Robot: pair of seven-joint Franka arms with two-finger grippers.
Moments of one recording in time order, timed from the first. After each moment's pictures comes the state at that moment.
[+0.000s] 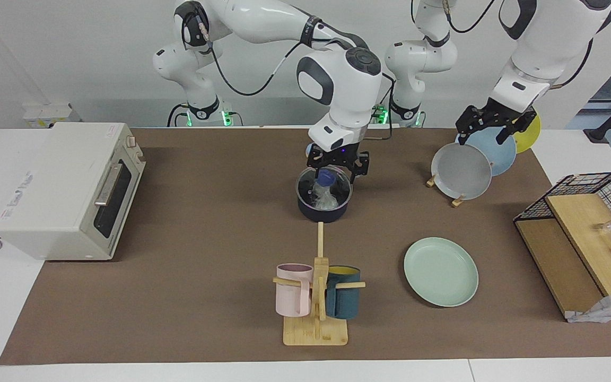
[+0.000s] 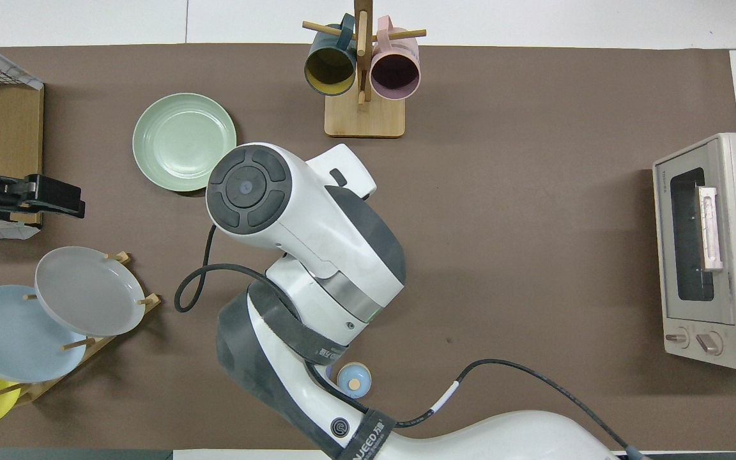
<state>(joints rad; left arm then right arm) -0.06 -0.04 -0.07 -1.62 -0.02 1.54 -0.06 0.74 0.54 0.01 -1.17 -0.09 1.70 0.92</state>
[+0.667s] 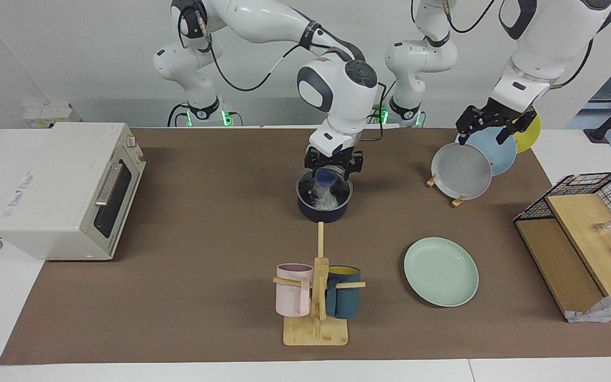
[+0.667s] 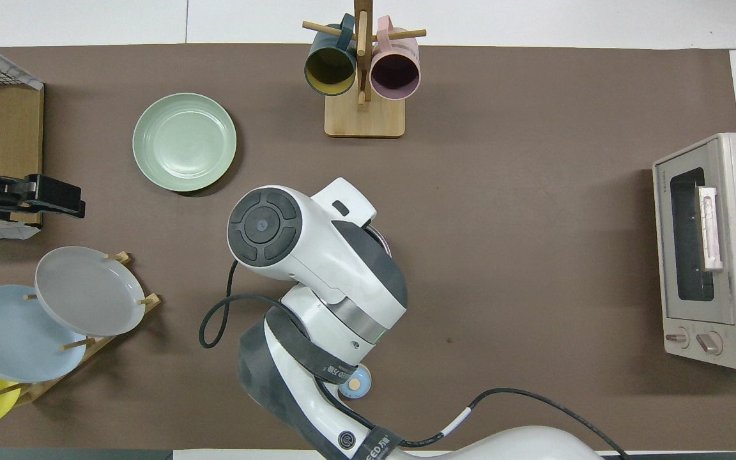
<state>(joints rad) -0.06 -0.04 -0.07 -1.62 -0.02 1.54 -0.06 0.74 0.45 0.02 -1.44 -0.07 1.81 0.80</state>
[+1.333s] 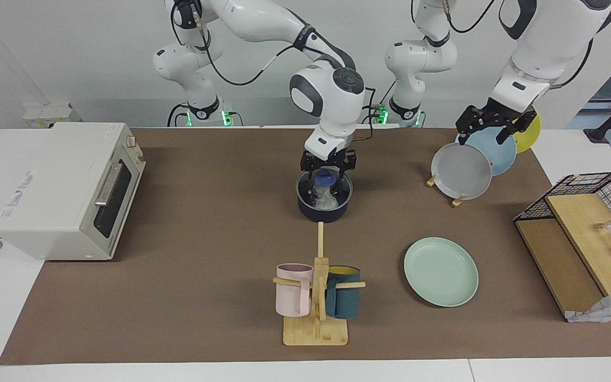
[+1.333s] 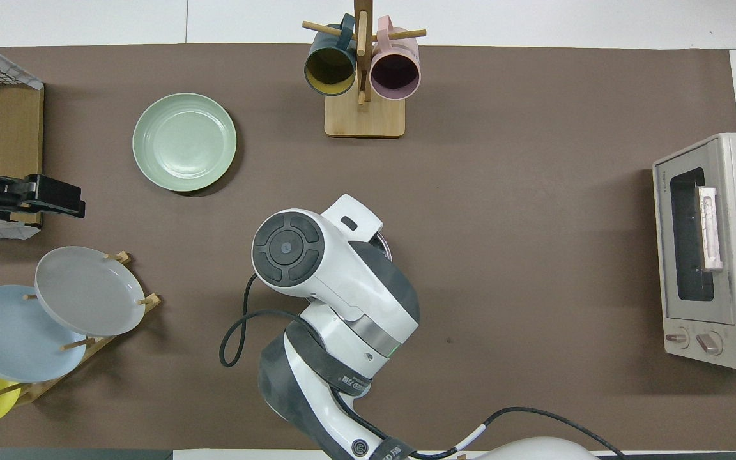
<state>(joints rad) -0.06 -0.04 -0.07 -1.62 -0.02 1.54 -0.06 0.74 0.39 0.02 -1.58 -0.06 1.91 0.71</state>
